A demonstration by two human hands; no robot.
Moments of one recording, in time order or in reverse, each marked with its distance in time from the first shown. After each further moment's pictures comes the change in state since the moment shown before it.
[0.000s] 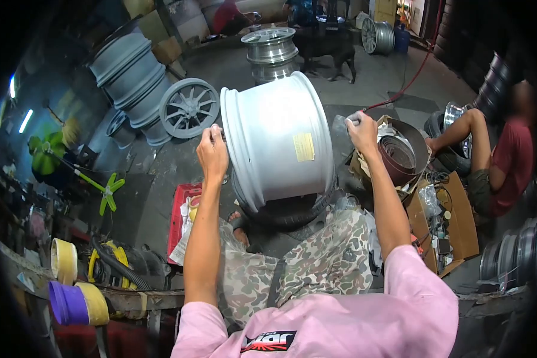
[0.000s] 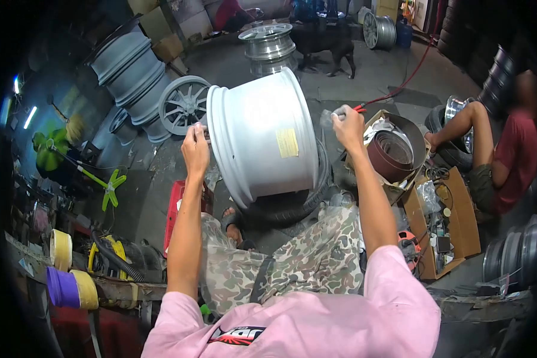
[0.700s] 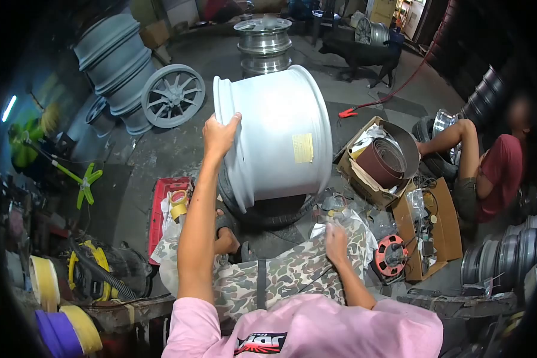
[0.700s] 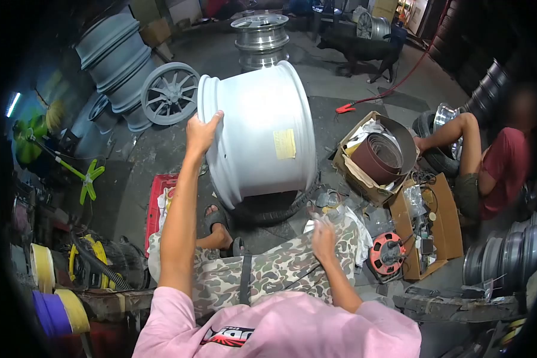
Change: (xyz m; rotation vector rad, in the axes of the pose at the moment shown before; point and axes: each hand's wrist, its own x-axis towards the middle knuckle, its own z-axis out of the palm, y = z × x) left_hand 0.028 -0.010 0.045 -0.189 -0.241 -0.179; right_hand -0.307 0.032 0.009 -0.157 -0.284 0.180
